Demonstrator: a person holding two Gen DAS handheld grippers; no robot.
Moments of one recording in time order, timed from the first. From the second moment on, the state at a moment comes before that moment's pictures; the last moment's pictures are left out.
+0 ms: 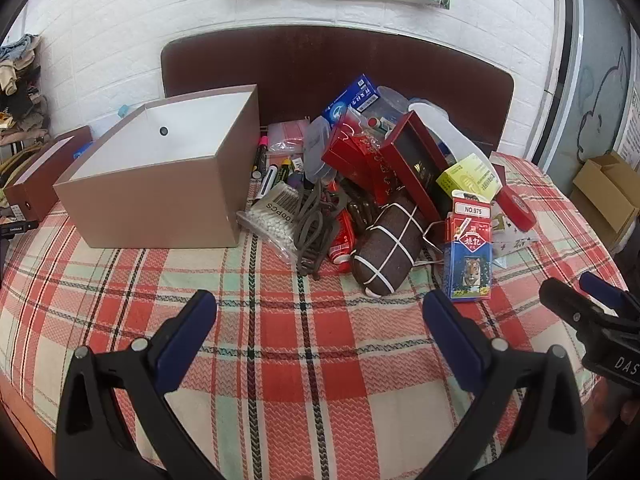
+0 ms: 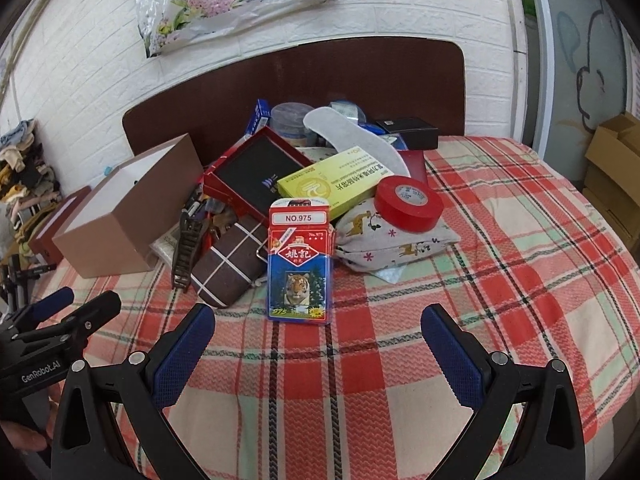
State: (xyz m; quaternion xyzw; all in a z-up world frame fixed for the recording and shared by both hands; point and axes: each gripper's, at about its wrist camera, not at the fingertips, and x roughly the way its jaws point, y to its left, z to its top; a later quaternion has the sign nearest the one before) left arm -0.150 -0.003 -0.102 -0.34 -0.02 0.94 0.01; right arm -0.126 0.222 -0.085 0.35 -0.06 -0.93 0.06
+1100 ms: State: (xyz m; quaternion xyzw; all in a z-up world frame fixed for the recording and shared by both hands) left arm -0.230 0.011 -0.160 -0.40 -0.11 0.89 0.21; right arm -0.226 0.225 -0.159 0.43 -0.15 -0.88 0.14
